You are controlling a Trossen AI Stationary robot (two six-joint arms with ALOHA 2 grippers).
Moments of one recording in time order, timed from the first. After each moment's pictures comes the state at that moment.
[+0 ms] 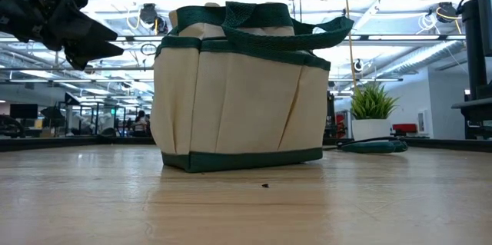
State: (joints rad) left arm -0.18 0.26 0.17 -0.11 -0.32 -0.28; right arm 0.26 1.41 1.19 -0.39 0.86 0.48
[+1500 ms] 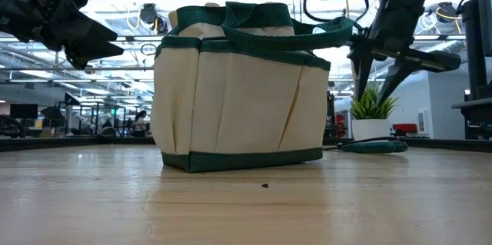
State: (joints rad) left arm -0.18 0.26 0.17 -0.11 -0.32 -0.26; right arm 0.06 1.34 0.88 -0.78 0.18 1.79
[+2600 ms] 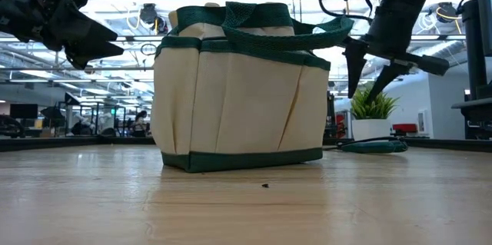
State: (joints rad) left arm -0.18 0.26 0.17 -0.11 -0.32 -0.26; right arm 0.07 1.34 0.86 -0.77 0.40 2.26
